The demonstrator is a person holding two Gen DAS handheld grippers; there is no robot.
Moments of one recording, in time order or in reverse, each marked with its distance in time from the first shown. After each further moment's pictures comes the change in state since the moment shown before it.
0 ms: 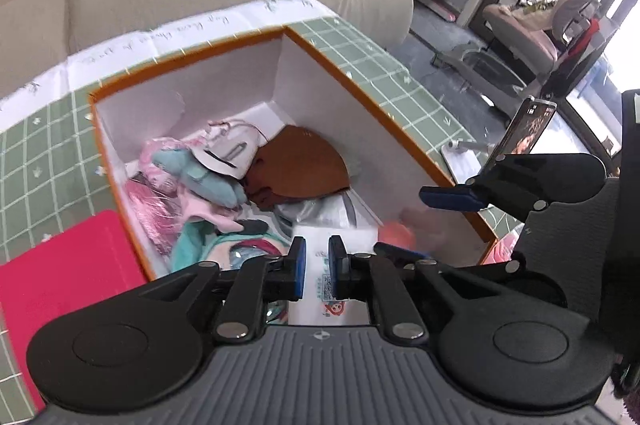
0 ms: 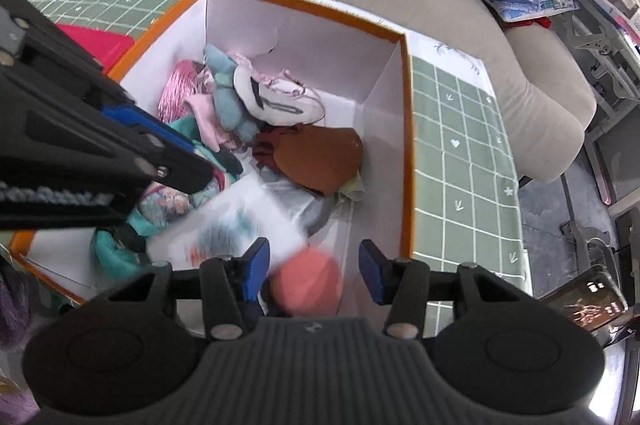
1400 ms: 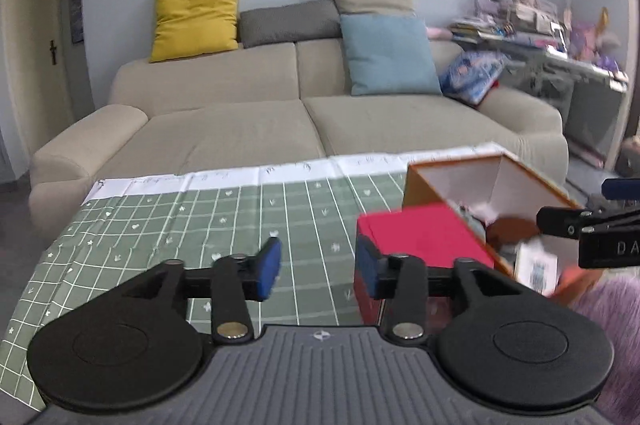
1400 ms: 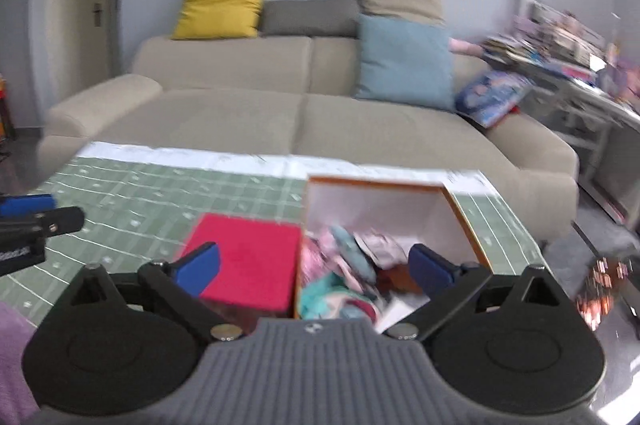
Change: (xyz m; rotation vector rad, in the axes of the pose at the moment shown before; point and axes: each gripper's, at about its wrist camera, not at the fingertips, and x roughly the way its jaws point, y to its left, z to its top) left arm -0.169 0.055 -0.166 -0.160 -0.534 0.532; right arm -0.122 0.122 -0.024 0.263 -0.492 0.014
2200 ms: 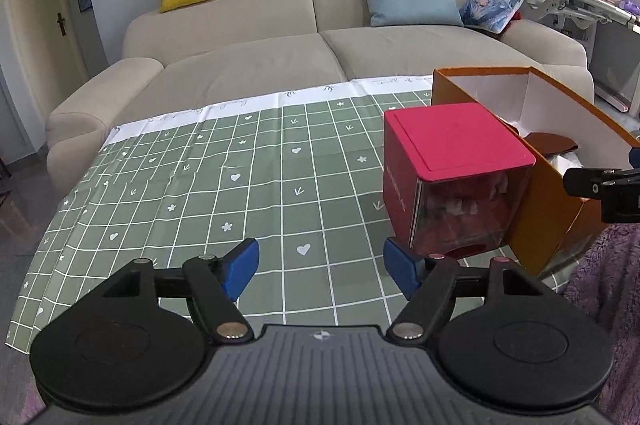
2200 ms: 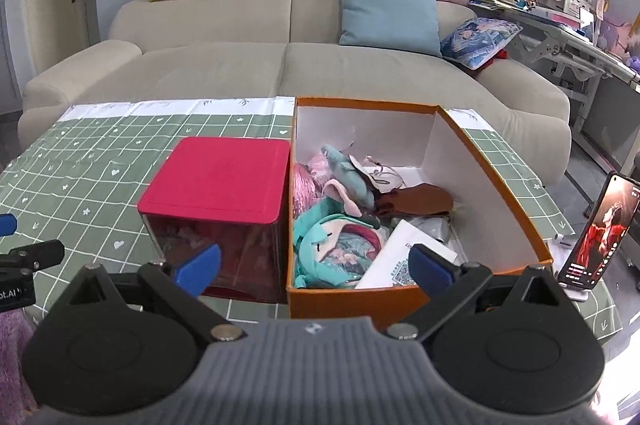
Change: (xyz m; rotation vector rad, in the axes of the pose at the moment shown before) left arm 0.011 0.008 -0.057 0.040 0.180 0.079; right arm 0.029 0.004 -0.046 0.035 0.123 -0.025
